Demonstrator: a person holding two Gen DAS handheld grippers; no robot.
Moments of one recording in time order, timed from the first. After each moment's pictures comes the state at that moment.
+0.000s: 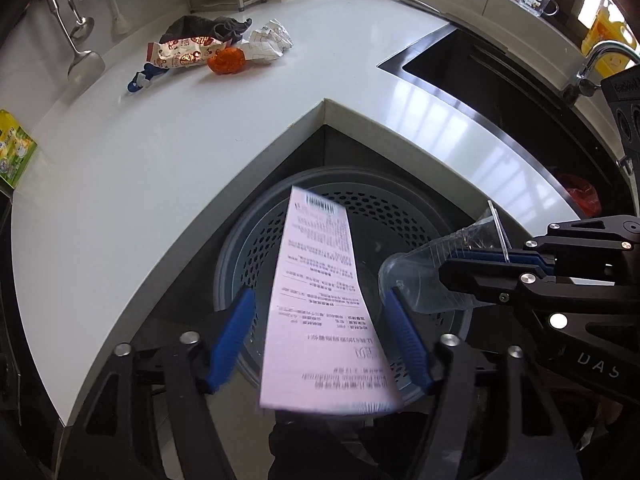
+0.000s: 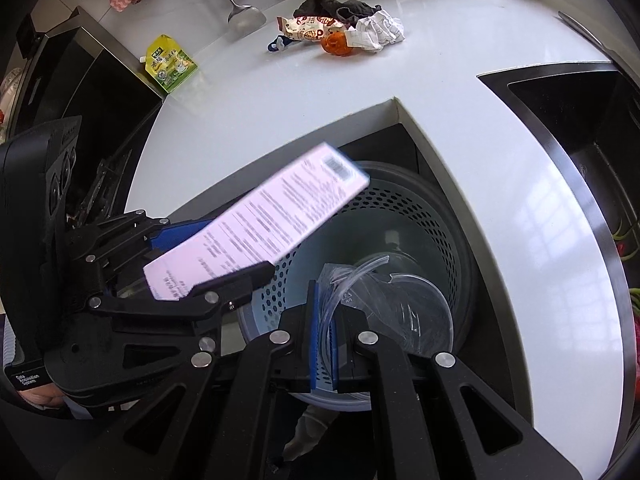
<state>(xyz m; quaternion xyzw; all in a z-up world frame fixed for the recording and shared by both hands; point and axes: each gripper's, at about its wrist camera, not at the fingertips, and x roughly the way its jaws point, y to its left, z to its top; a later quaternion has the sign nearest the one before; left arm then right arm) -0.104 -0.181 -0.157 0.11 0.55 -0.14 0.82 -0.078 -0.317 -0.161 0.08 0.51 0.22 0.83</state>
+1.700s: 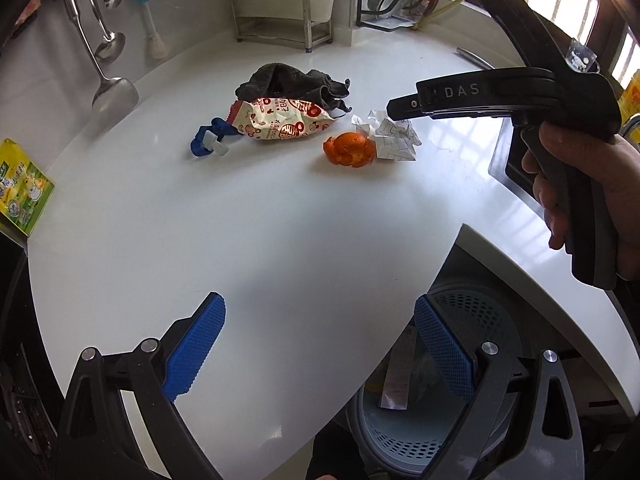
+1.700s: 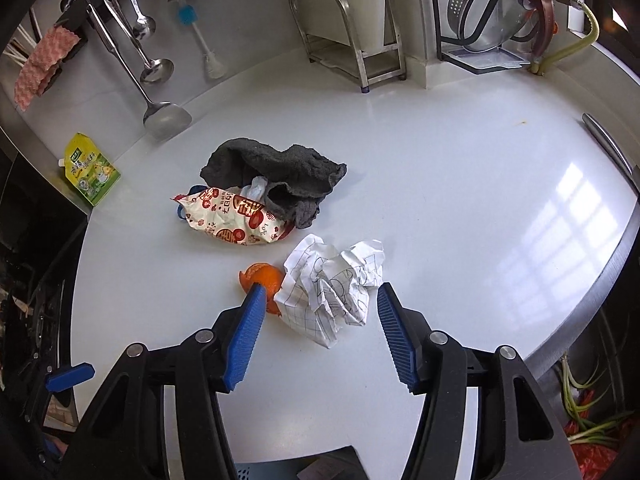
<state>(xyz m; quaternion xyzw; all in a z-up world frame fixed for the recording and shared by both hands) 0.032 -0.089 -0.117 0.09 0.52 -0.14 0.84 0.195 -0.293 -0.110 0.07 0.45 0.13 0.88</state>
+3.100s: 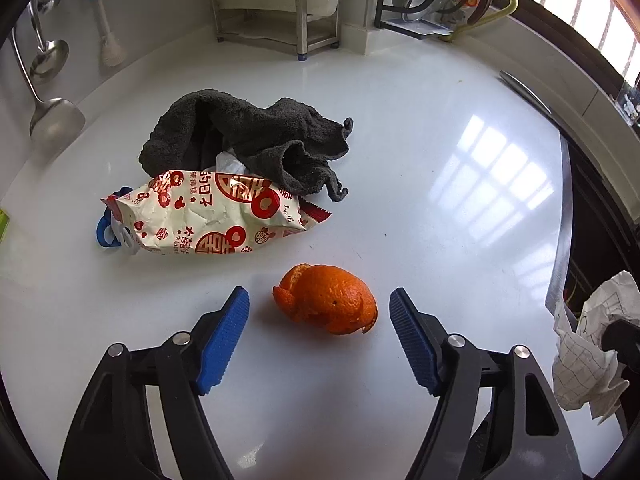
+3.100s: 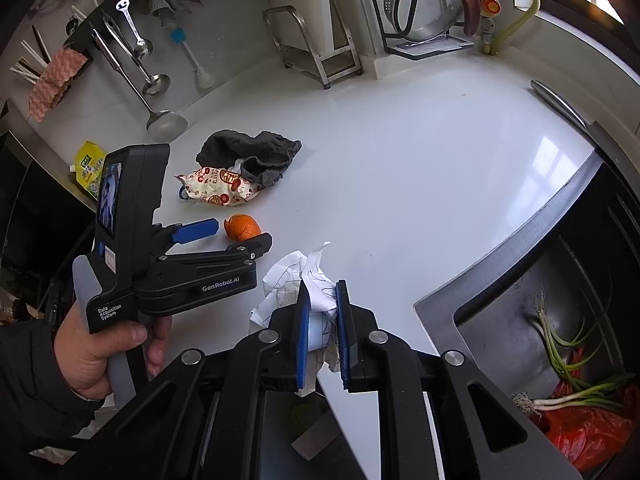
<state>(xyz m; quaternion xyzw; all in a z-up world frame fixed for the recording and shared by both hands) 0.168 -0.169 -0.171 0.06 0.52 -0.11 0.85 0.109 -0.352 -0.097 0.10 0.44 0.12 0.88</state>
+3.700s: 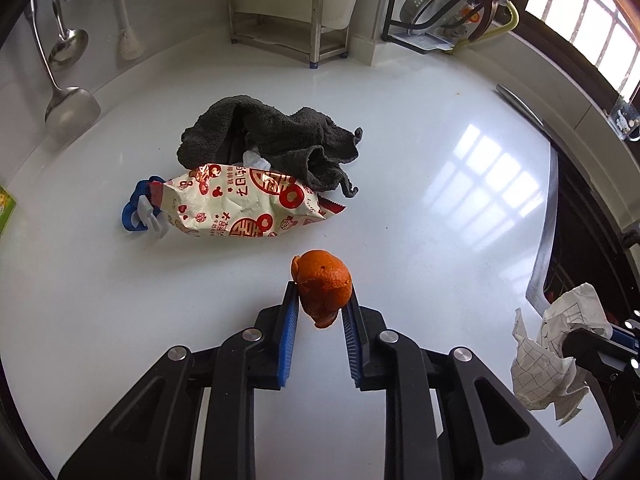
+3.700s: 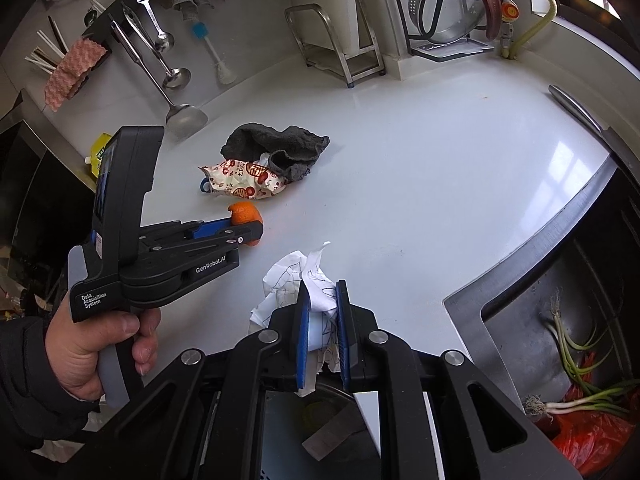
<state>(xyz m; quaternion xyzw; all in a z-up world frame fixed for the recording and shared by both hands) 0.147 -0.148 -0.143 0.03 0.51 -0.12 0.85 0.104 -0.335 -0.096 0.10 0.44 0.15 0.88</state>
